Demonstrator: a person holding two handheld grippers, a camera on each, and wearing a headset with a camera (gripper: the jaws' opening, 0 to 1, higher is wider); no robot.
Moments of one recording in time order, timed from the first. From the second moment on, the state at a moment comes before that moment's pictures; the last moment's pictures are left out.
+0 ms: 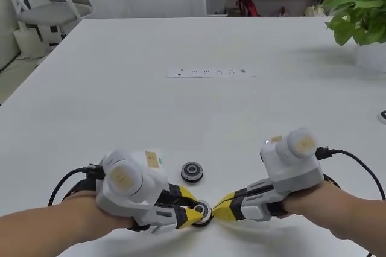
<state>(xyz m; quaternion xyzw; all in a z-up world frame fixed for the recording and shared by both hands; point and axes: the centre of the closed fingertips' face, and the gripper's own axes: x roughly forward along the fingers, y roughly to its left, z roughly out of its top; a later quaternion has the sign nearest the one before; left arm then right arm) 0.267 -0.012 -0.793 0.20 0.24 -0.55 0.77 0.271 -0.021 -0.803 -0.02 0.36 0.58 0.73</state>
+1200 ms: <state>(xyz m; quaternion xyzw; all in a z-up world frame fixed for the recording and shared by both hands) 0.269 -0.013 -0.793 0.21 0.24 -0.55 0.77 0.277 -0.019 -0.795 0.01 0.34 0.58 0.74</state>
